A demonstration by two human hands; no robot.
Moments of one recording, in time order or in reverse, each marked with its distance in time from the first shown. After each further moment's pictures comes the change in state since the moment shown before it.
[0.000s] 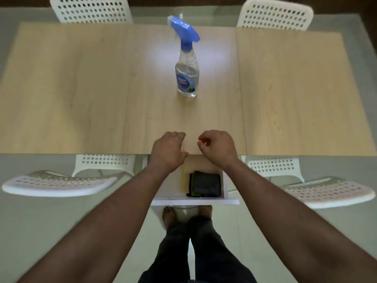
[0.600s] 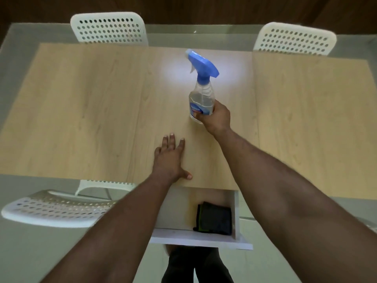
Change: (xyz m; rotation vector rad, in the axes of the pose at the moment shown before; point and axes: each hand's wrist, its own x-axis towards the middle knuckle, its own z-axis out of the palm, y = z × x) left_hand 0.084 -0.048 0.011 0.018 -0.197 -0.214; right_hand 0.199 -0.023 -0.002 0.512 0.187 0.176
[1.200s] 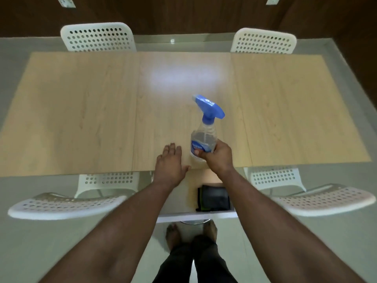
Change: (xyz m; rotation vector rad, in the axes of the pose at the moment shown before) left_hand -0.079 -0.006 0.027 -0.029 0.163 0.091; right_hand -0.191 0.027 -0.012 0.101 0.052 0.194
